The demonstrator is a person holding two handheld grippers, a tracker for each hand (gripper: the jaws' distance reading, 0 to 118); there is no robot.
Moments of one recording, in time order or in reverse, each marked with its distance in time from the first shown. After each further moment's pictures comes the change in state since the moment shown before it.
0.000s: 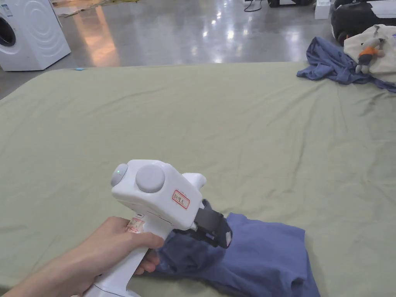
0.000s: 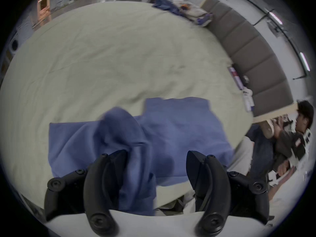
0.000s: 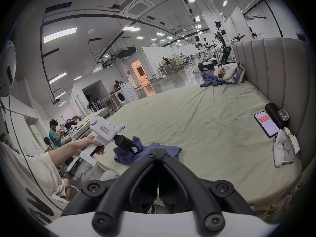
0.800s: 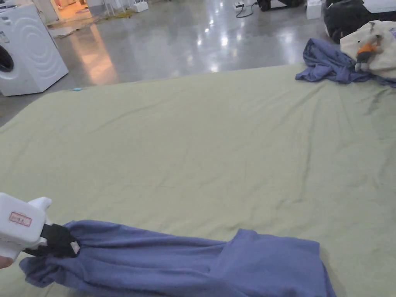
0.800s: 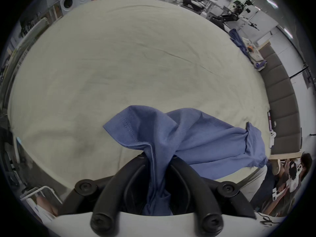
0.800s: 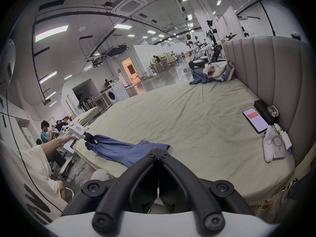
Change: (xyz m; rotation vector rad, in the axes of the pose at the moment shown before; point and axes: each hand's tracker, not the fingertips) left arm -0.204 -0.081 0.130 0.050 0.306 0.396; right arm 0.010 -0.002 0.009 -0.017 -0.099 -0.011
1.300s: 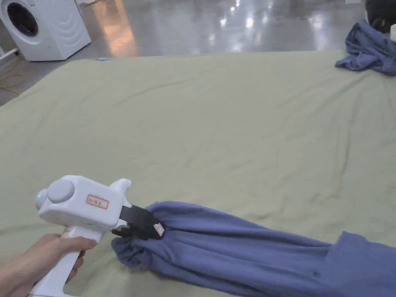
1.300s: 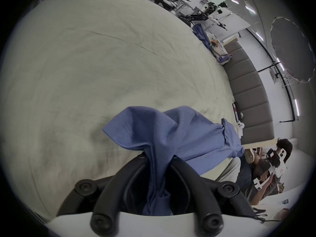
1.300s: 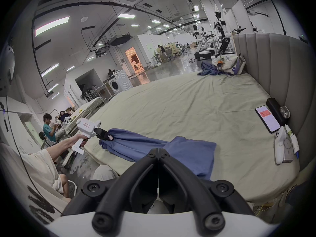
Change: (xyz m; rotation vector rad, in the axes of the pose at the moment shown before) left arm 0.025 -0.001 -0.077 0.001 -0.393 -0.037; right arm -0.028 0.009 -0.039 -0.103 0.029 0.023
